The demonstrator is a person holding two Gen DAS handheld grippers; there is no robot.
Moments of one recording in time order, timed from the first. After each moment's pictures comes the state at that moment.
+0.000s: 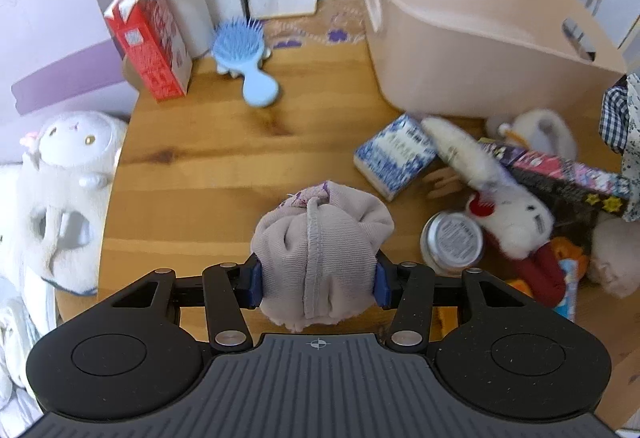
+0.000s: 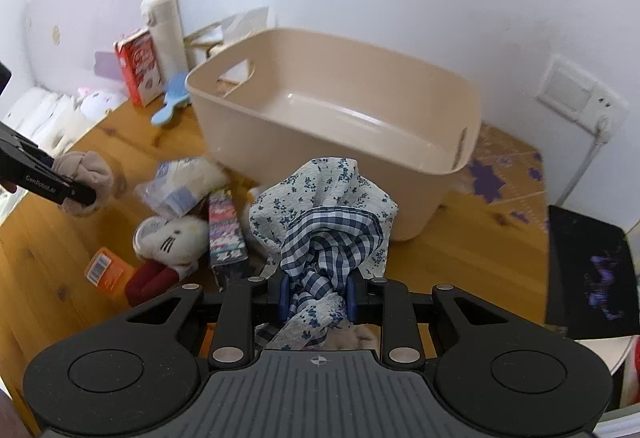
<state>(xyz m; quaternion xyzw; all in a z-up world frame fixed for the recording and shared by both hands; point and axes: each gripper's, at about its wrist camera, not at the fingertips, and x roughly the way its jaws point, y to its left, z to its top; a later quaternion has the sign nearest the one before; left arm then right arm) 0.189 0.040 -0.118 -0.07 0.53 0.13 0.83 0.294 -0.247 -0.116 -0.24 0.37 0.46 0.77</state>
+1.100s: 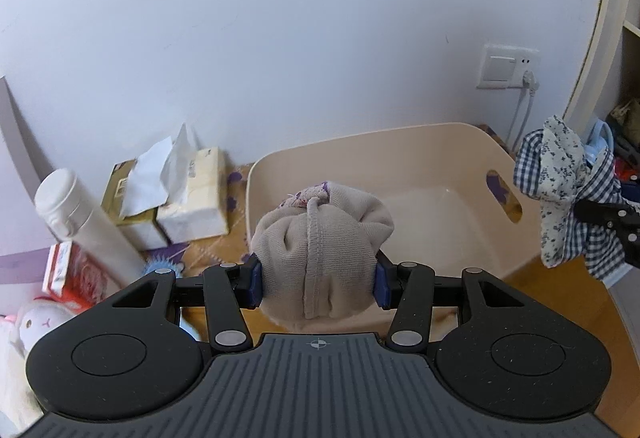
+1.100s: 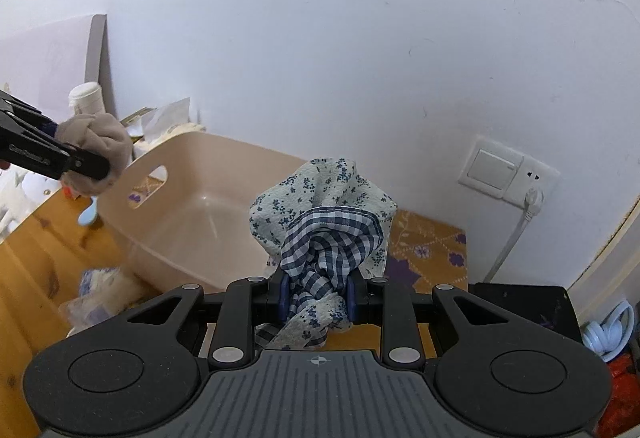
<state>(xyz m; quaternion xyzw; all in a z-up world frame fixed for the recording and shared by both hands) 0.319 -0.013 -0.029 -0.01 0.40 0.08 0.91 0.357 -0.226 -0.076 -0.21 0.28 0.41 0.84</state>
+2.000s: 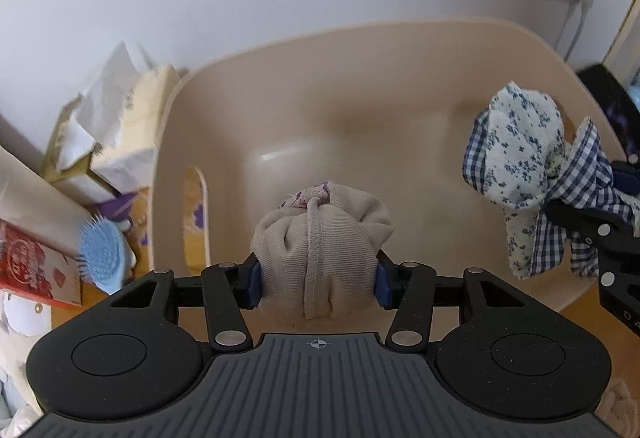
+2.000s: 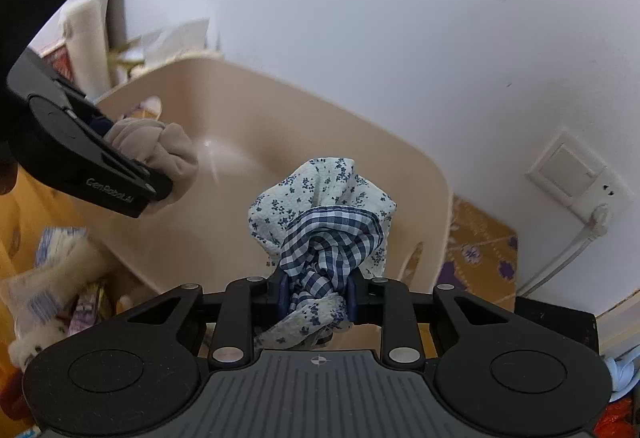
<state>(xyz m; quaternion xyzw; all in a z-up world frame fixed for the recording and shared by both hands) 0.407 -0.030 -0.122 -0.01 0.53 0.12 0.84 0.386 -0.144 -0.147 -0.31 0.34 0.44 0.78</state>
